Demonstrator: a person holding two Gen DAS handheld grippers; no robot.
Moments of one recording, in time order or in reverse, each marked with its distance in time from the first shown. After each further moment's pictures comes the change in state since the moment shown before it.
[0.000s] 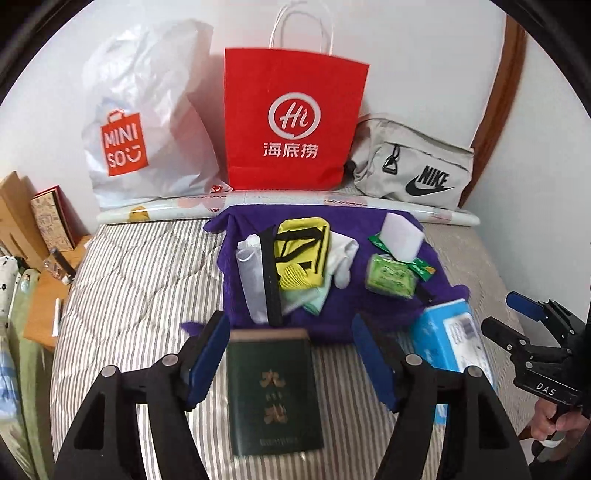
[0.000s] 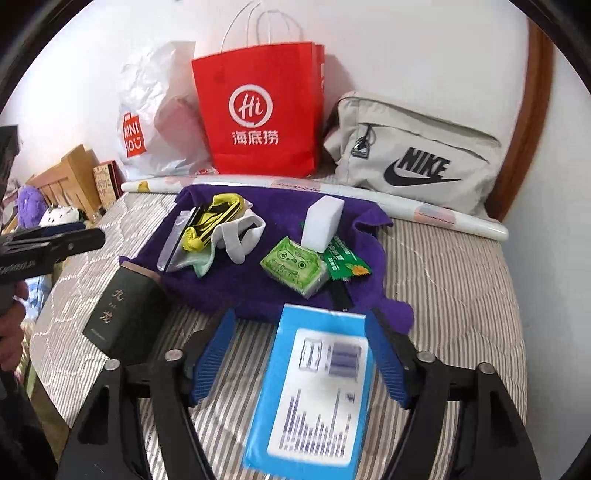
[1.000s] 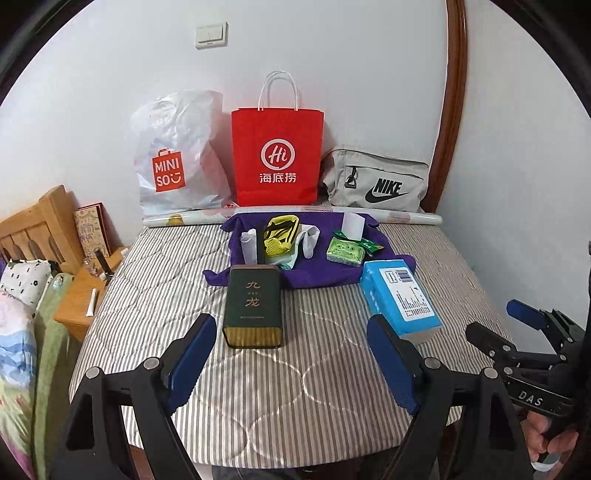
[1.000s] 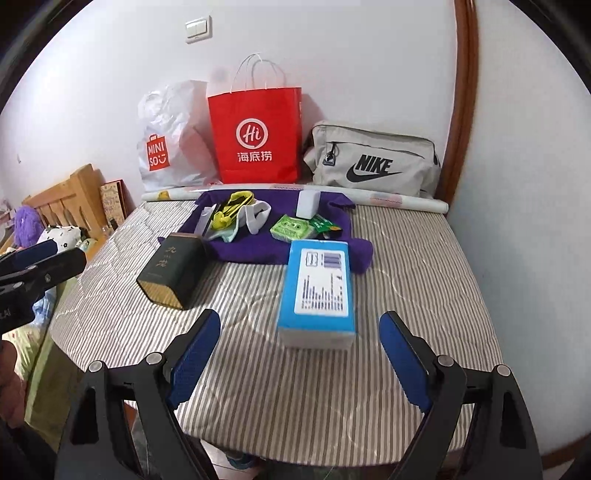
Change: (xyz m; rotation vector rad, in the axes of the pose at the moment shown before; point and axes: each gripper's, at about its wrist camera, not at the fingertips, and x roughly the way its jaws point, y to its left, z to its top) left arm -0.148 -0.059 -0.123 0.035 -0.186 0.066; right arm -0.141 0.033 -0.113 0.071 -0.116 -0.080
